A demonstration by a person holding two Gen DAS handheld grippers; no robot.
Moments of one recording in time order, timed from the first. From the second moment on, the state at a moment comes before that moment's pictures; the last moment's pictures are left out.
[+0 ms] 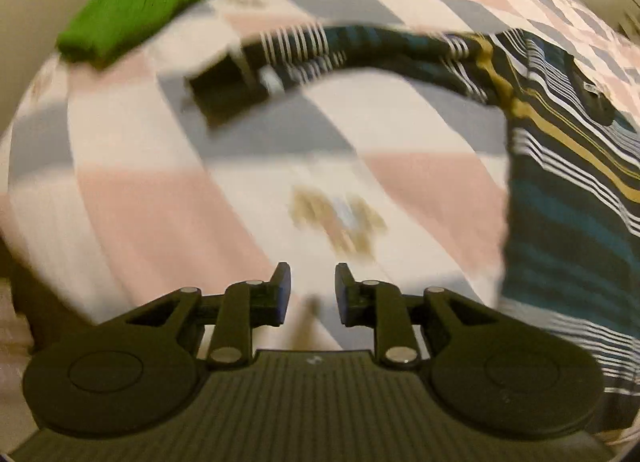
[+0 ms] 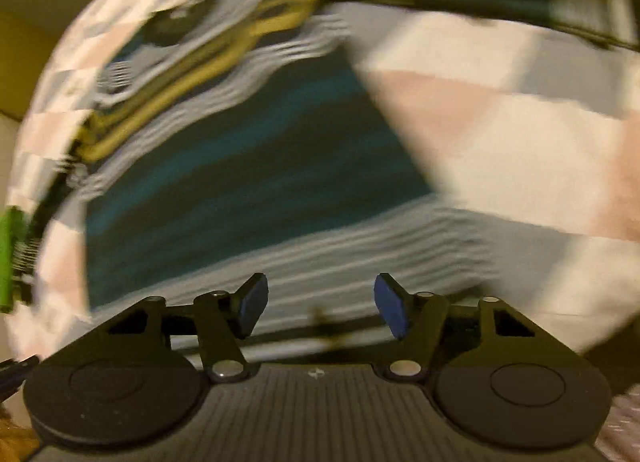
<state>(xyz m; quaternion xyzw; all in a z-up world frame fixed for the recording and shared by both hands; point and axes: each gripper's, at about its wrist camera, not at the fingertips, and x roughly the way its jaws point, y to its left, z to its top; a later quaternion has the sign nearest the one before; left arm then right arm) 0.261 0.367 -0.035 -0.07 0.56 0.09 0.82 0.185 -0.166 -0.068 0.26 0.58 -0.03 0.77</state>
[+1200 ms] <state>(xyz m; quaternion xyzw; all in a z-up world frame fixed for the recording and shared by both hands) 0.431 0.623 -0.081 -0.33 0.57 0.09 0.74 0.381 0.129 -0.071 0.33 0.61 0.06 0.72</state>
